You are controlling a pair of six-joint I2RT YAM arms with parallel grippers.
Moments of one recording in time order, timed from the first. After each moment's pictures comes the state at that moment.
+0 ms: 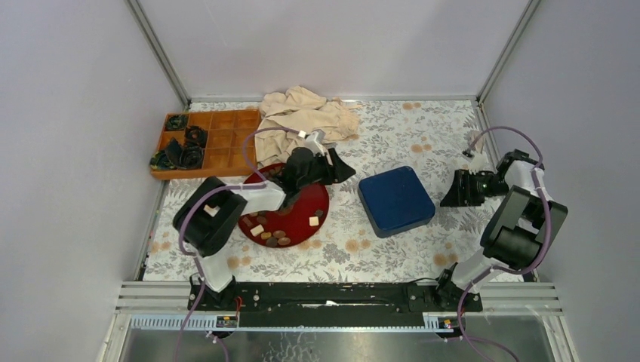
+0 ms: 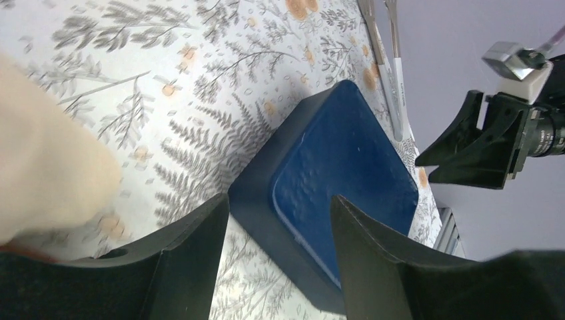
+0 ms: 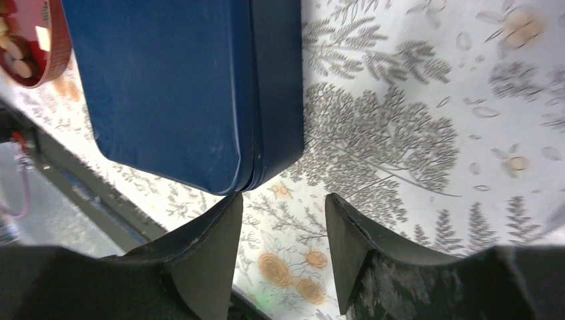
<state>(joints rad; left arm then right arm) -0.62 1.75 0.84 0.60 0.23 -0.79 -0.50 1.59 1.07 -1.02 -0.73 -0.67</state>
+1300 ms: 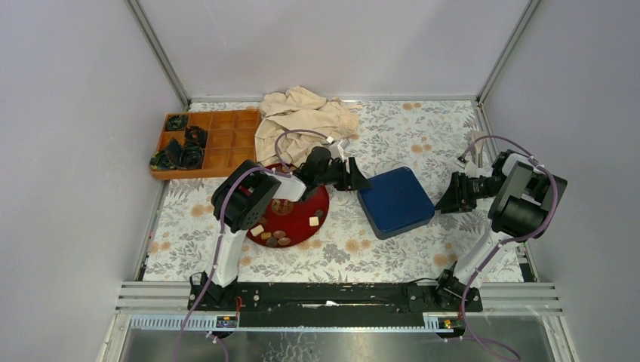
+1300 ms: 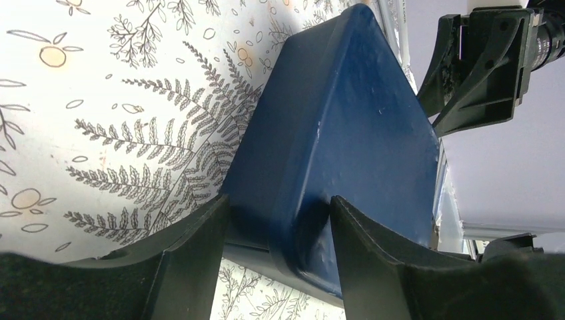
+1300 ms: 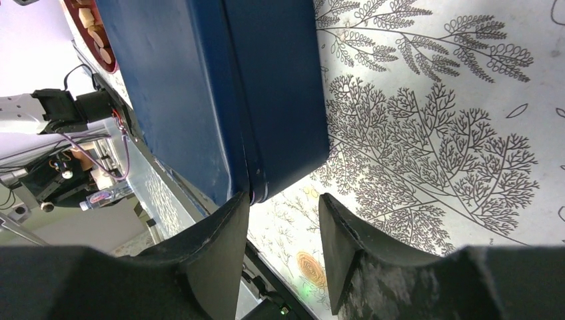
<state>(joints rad) -0.63 2.13 1.12 0.63 0.54 -0.75 -0.51 1.90 1.18 -1.20 -0.81 -0.69</state>
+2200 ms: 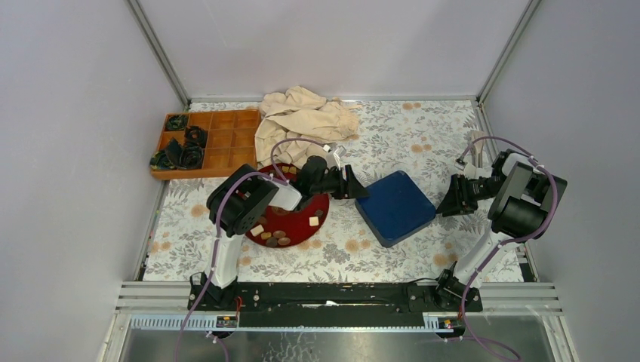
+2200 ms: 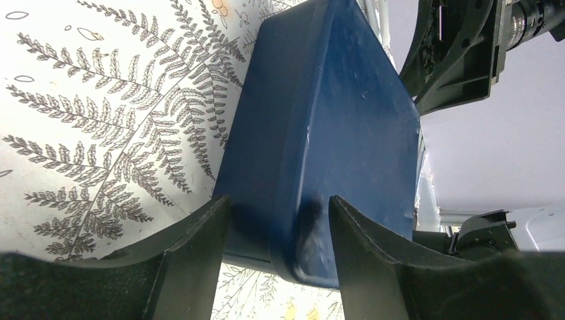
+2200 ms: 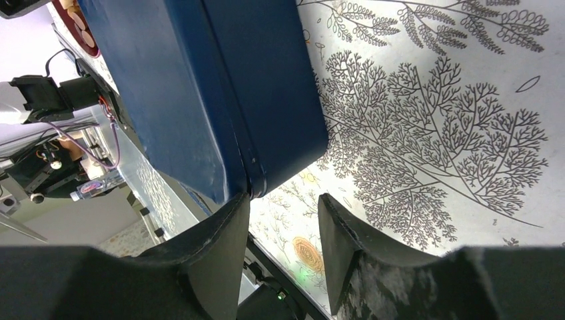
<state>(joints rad) -0.65 2.07 0.97 0.75 0.55 -0.84 -0.51 1.89 1.18 -1.24 -0.75 -0.72</state>
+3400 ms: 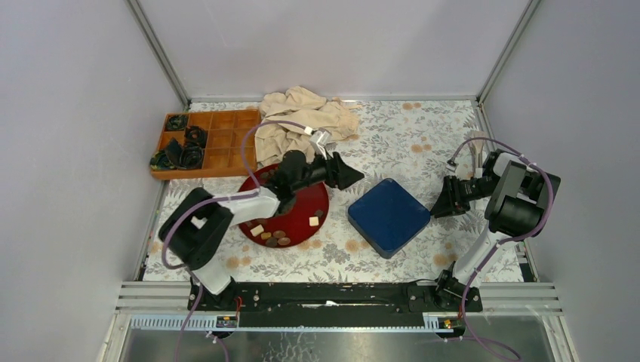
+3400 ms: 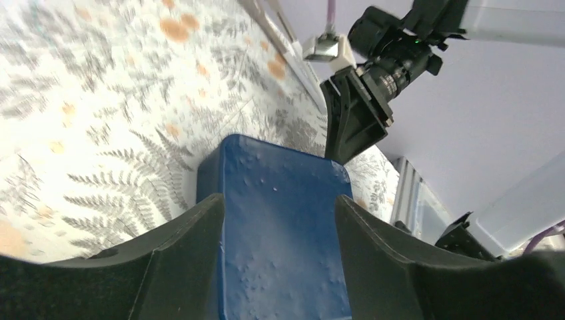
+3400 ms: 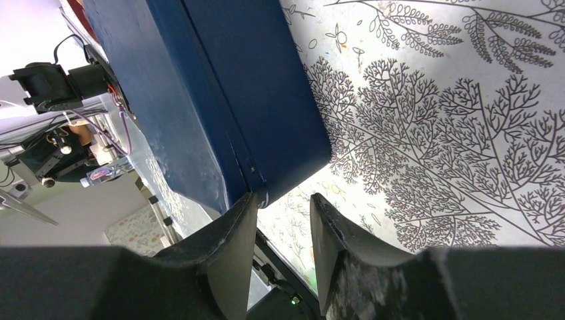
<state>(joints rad) -0.67 1.70 0.83 0.77 0.42 -0.70 -0.45 1.89 1.15 -1.23 -0.77 -0.68</state>
